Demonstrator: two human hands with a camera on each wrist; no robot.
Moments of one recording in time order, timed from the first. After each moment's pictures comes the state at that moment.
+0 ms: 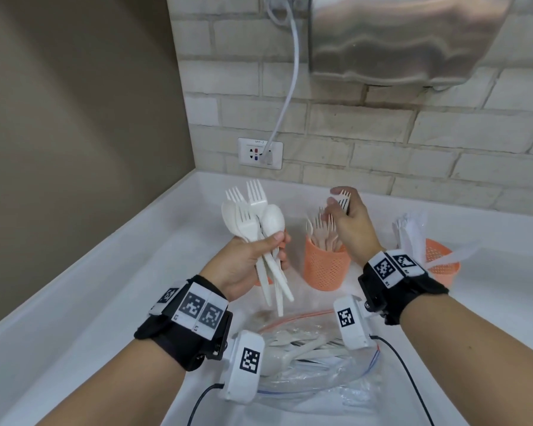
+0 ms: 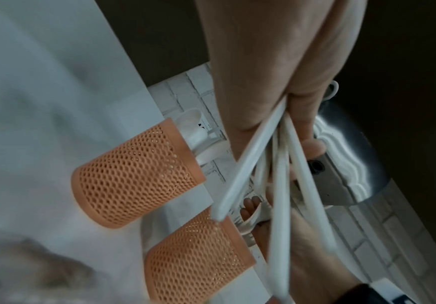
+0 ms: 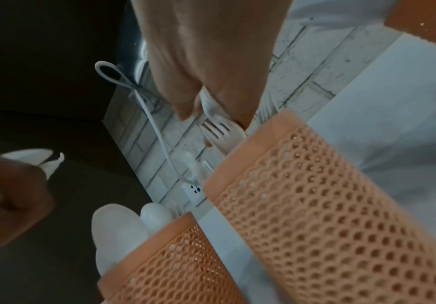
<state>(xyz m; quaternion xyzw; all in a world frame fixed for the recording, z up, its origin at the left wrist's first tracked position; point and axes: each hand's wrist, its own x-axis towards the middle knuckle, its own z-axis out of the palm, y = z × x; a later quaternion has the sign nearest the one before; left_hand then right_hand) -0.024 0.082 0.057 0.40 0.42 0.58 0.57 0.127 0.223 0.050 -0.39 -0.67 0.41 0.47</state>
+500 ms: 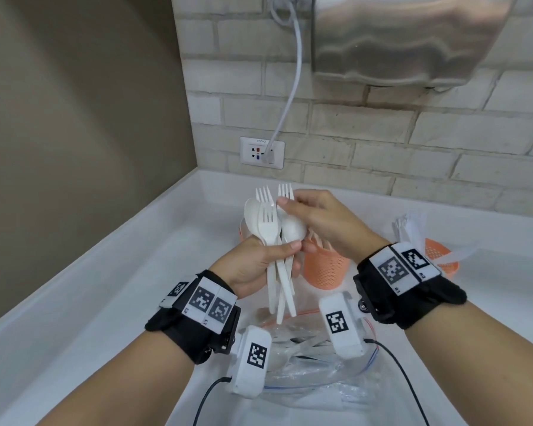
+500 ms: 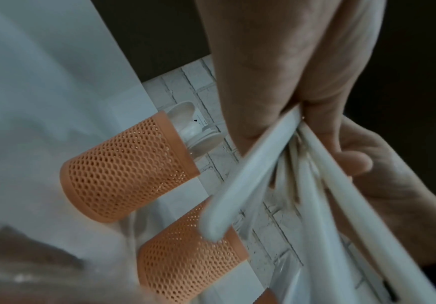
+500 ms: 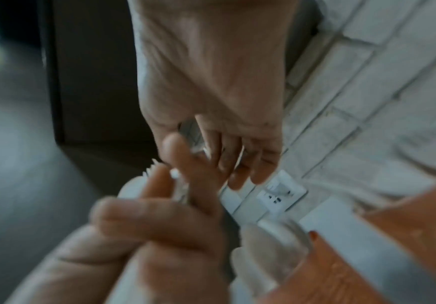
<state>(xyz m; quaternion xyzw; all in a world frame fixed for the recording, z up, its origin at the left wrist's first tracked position) -0.010 0.080 0.063 0.46 0.39 0.54 0.59 0.106 0.161 0.110 -0.29 -0.74 0.52 0.31</state>
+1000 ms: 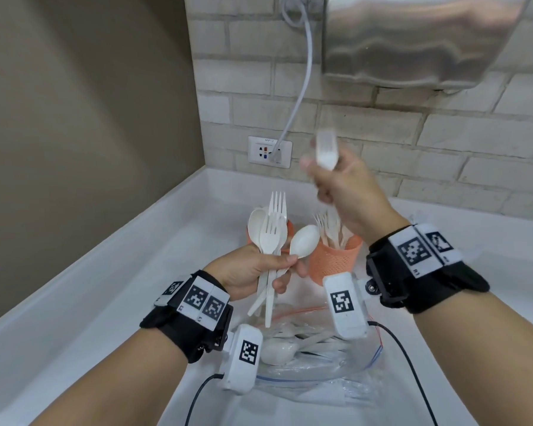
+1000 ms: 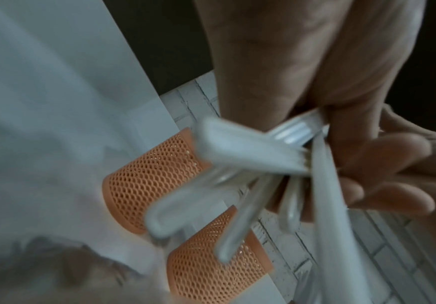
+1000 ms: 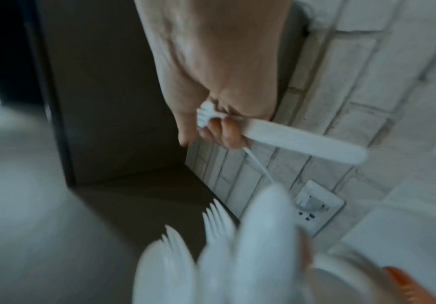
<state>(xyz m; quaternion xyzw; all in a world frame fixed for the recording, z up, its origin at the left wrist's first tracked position) -0.024 0.064 0.059 0.49 0.38 0.46 0.63 0.106 0.164 0.141 -0.25 -0.67 0.54 0.44</state>
